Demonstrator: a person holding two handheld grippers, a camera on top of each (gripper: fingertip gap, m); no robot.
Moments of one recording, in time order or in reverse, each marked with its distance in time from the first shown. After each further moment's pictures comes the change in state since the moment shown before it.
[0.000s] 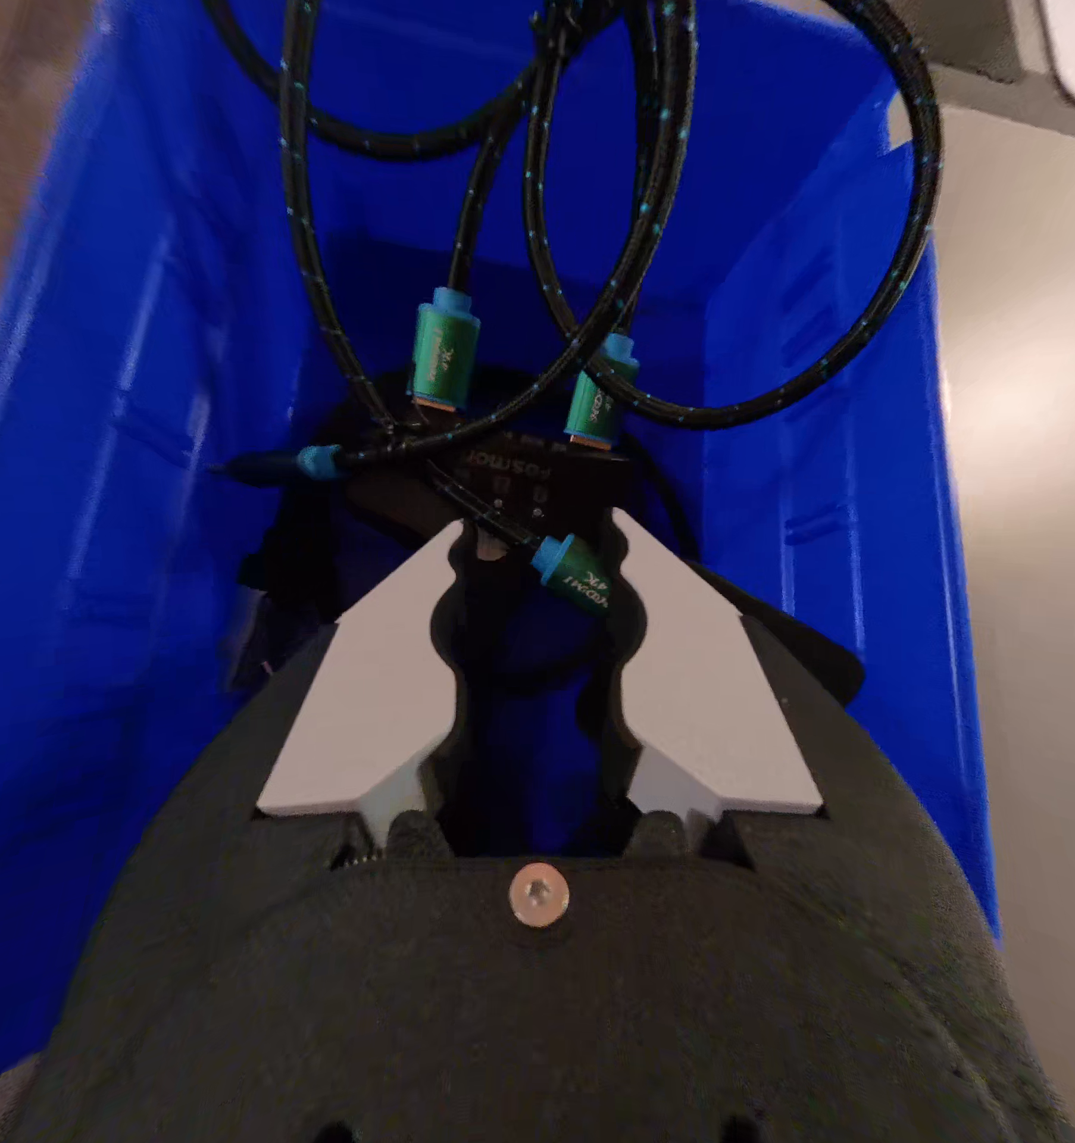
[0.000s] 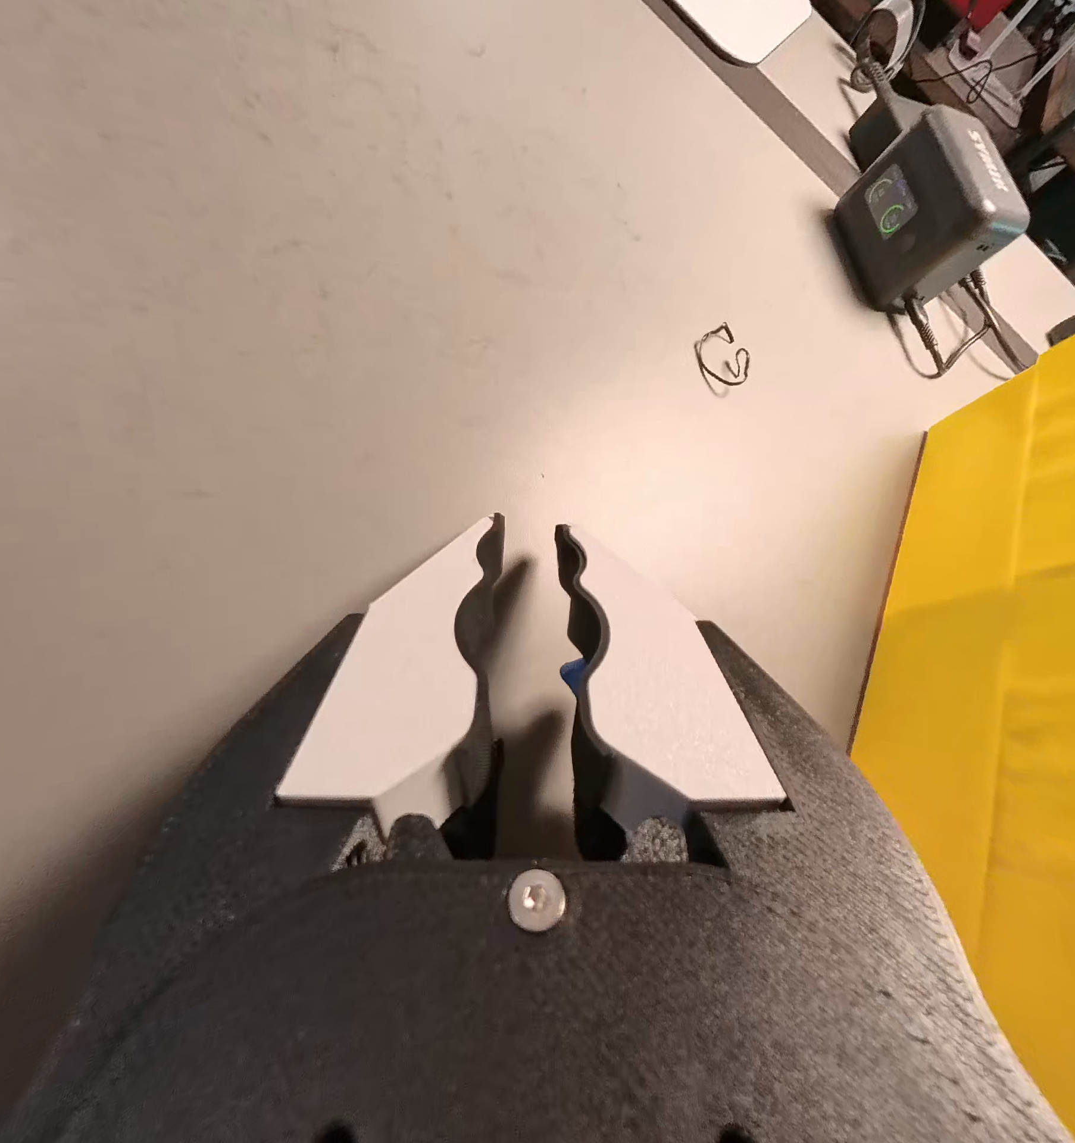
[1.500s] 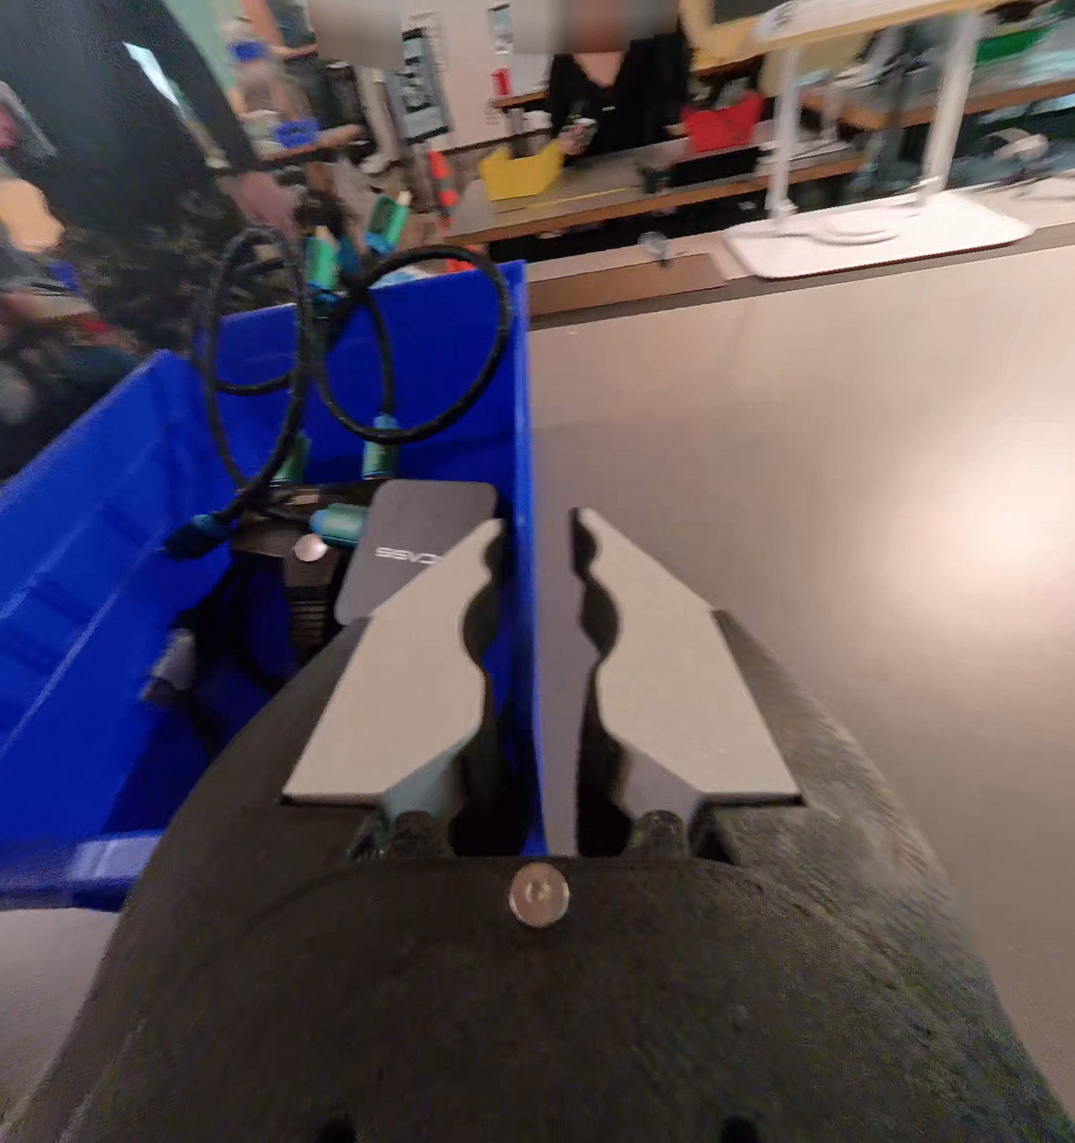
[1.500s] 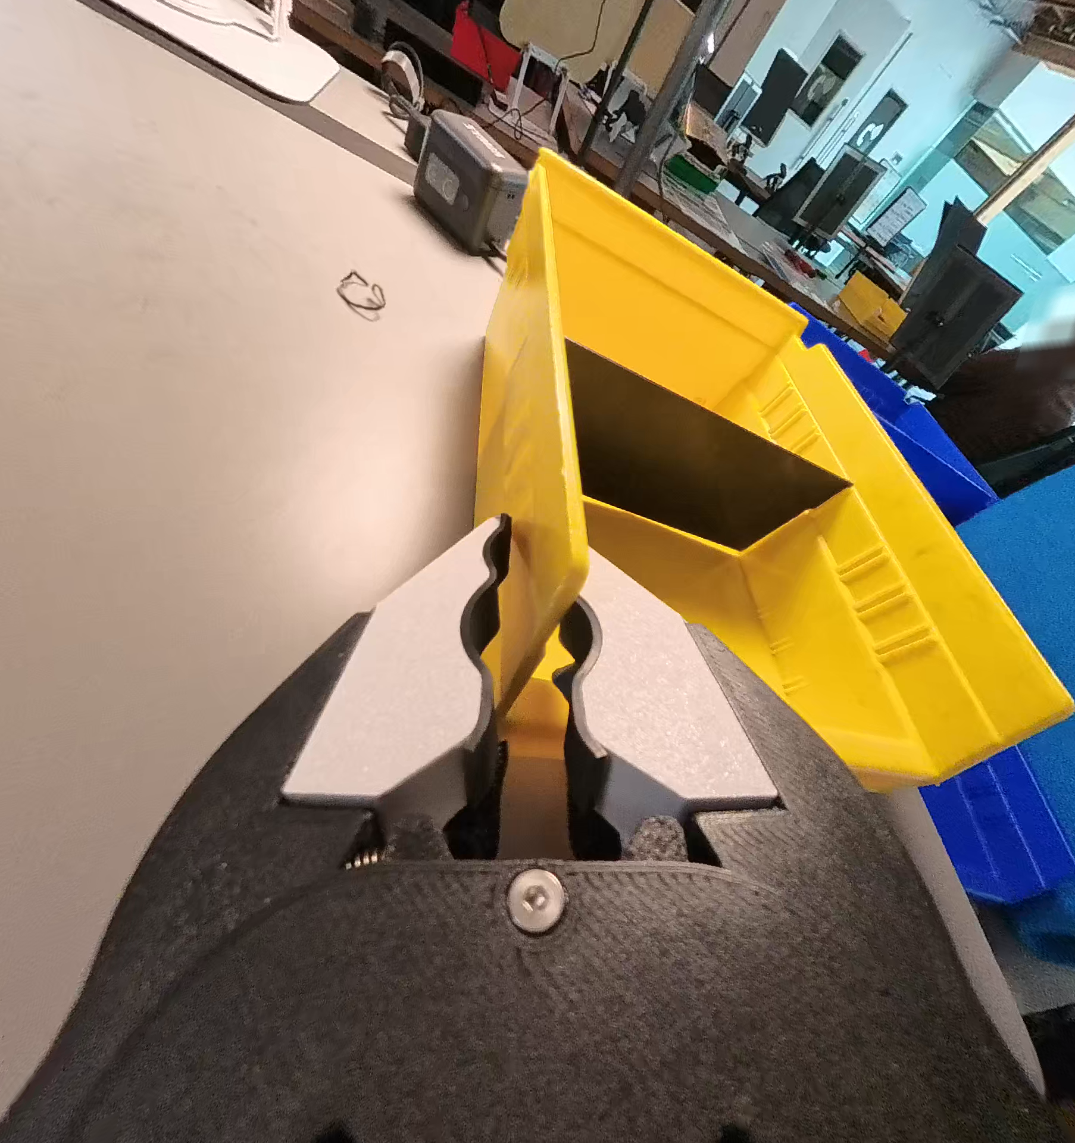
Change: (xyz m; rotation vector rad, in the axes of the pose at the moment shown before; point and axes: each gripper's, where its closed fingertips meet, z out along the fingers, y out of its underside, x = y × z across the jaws) left arm 0.164 0.034 -0.042 0.533 -0.172 0.291; right arm 0.069 0.043 -0.106 0.079 0.547 0.181
